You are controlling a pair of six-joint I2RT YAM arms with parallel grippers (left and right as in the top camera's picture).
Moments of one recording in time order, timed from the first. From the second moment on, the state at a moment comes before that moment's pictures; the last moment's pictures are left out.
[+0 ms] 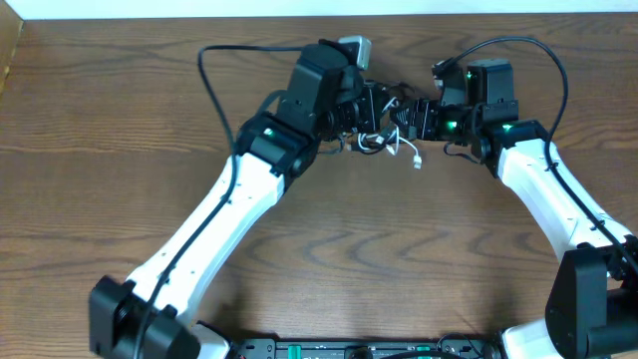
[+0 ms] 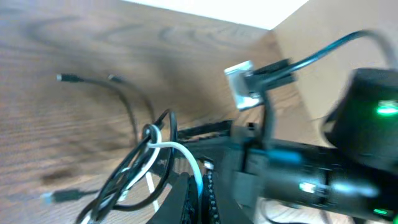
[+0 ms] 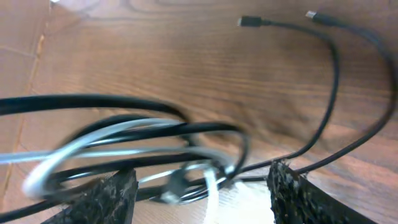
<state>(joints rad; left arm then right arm) -0.54 1.58 1.40 -0.36 0.31 -0.58 0.18 1.67 1.16 -0.29 -0.52 0.36</state>
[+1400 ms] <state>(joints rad) -0.52 1.55 1.40 -0.37 0.31 -0.74 0.21 1.67 1.16 -0.15 -0.75 0.60</state>
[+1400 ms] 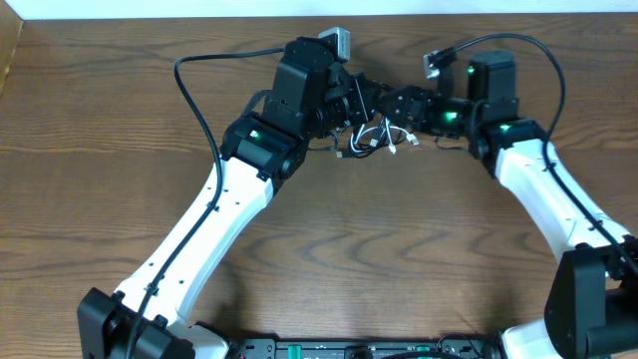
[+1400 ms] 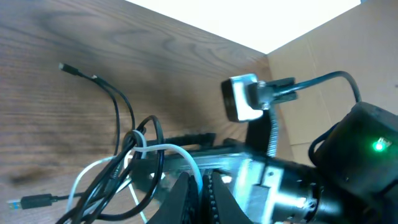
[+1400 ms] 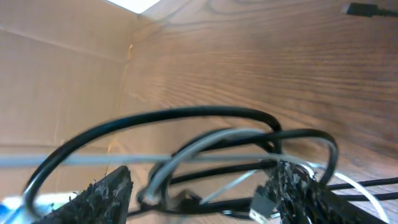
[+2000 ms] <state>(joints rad) -0.49 1.51 1.40 -0.31 0.31 -0.77 0.25 1.80 1.16 -0.32 -0.34 0.67</state>
